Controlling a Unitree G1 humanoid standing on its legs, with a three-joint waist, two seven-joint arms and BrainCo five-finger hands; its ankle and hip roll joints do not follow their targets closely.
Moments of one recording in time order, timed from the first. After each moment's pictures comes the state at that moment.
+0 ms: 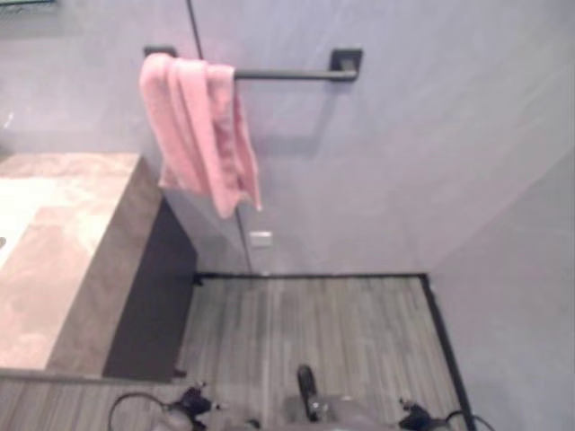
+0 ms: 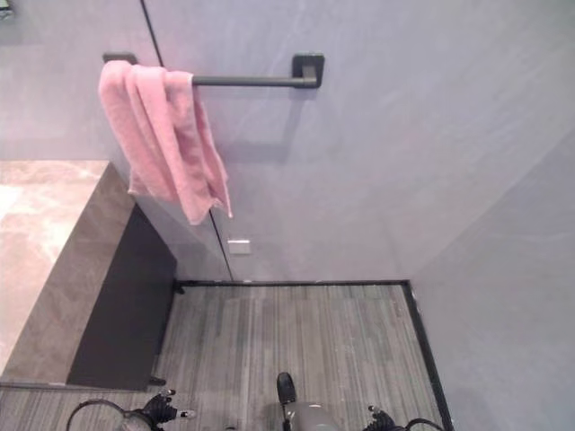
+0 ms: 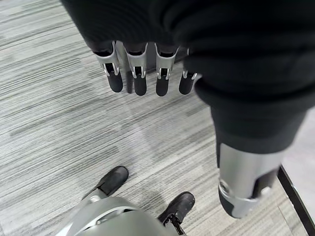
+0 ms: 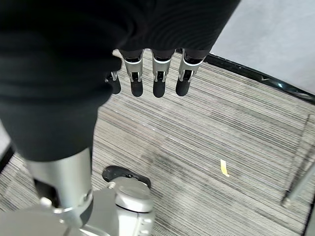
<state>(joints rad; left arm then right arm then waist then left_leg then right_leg) -0.08 0.26 -0.30 1.35 0.08 -0.13 0.08 0.00 -0.30 0.33 1.29 -0.08 -0.10 -0.06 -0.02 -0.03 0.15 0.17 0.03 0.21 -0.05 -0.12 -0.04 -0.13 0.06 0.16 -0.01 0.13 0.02</state>
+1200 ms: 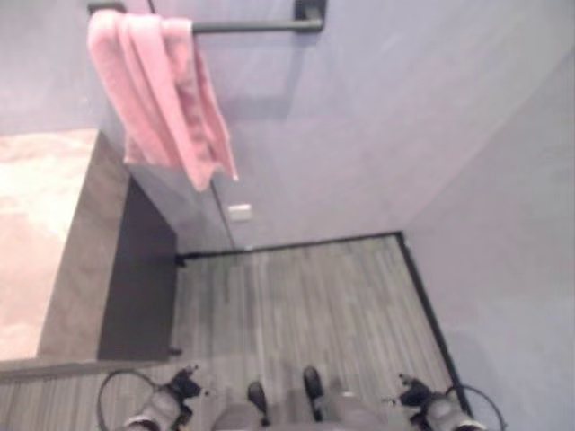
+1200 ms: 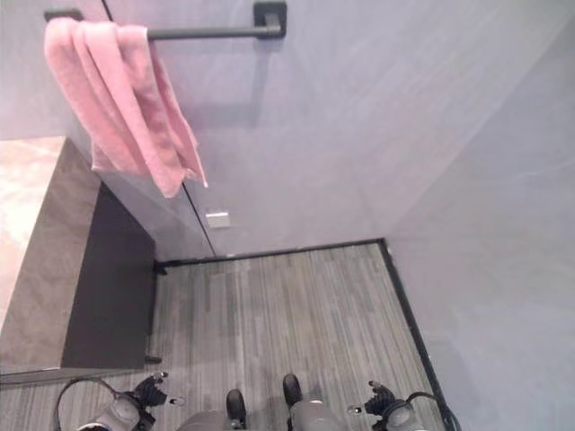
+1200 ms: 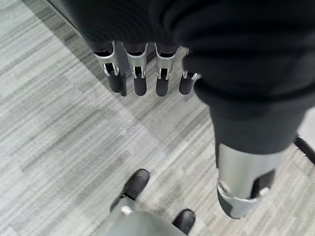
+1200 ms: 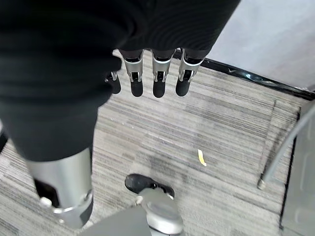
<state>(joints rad) -0.12 0.34 -0.34 1.31 0.17 -0.14 0.06 -0.10 -0.33 0.33 1.32 -0.08 -0.10 -0.02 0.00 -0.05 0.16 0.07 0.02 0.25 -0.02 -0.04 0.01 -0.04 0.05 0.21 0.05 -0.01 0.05</state>
